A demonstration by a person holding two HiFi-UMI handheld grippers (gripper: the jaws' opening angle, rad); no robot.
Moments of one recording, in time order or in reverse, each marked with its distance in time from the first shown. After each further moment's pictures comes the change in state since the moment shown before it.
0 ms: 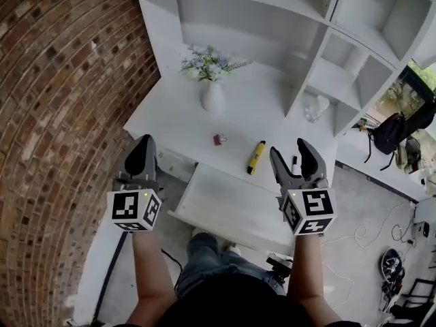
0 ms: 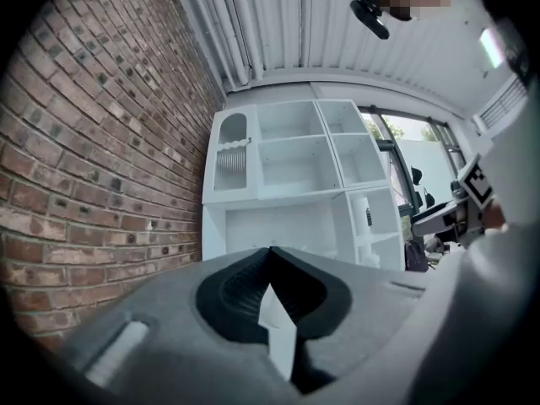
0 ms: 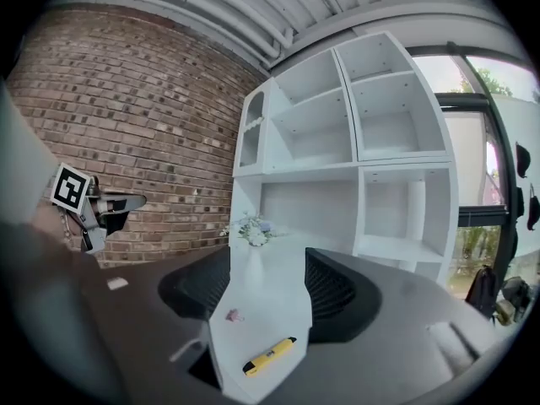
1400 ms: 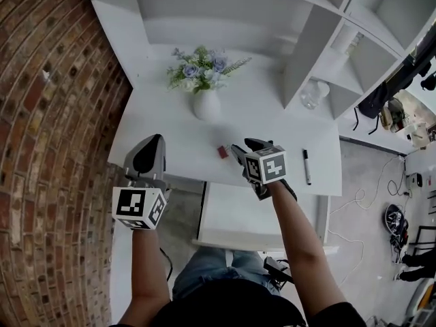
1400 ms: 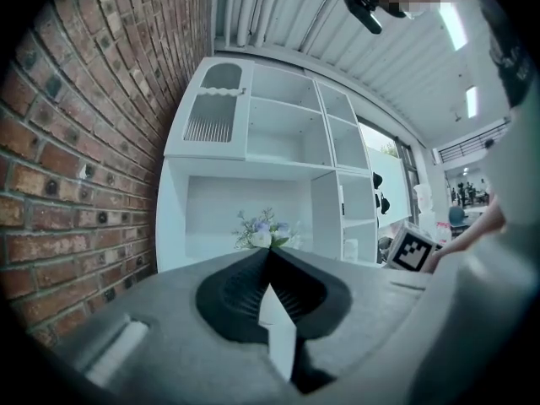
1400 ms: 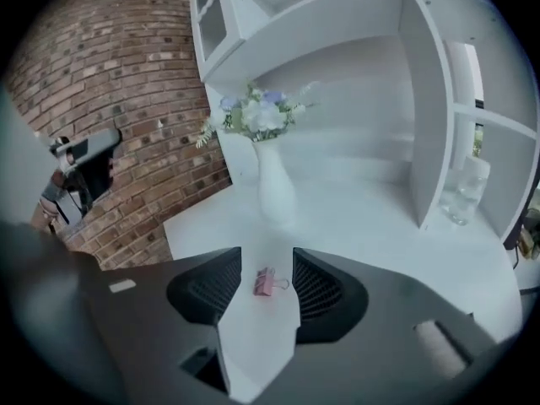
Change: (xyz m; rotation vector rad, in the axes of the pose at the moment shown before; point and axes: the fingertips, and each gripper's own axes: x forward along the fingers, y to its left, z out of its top) left arm 0.141 0.050 -0.081 -0.058 0.097 -0.368; right arm 0.222 0.070 -0.185 0.270 0.535 0.072
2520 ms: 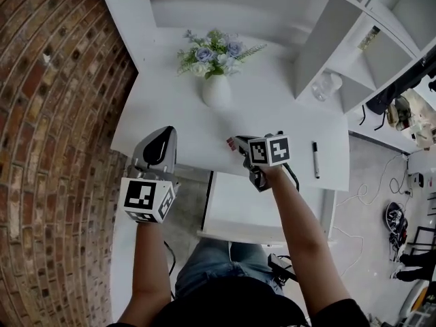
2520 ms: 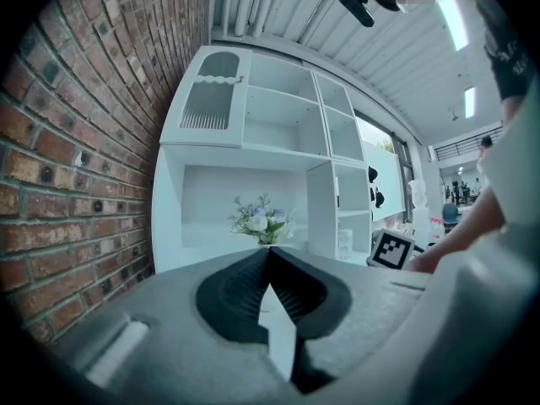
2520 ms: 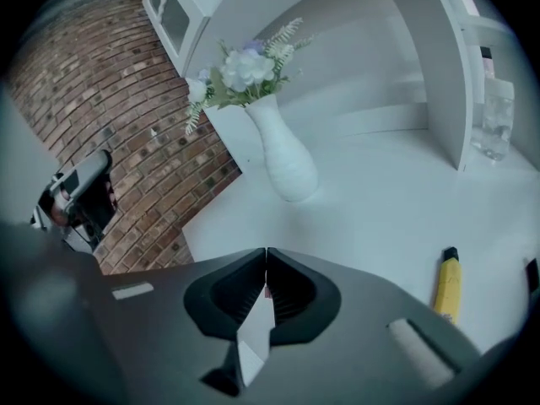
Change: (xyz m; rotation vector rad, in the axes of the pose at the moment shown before) left arm 0.002 -0.003 -0.025 0.000 0.048 -0.036; right arm 0.044 0.025 -0.029 0.195 0.108 0.174
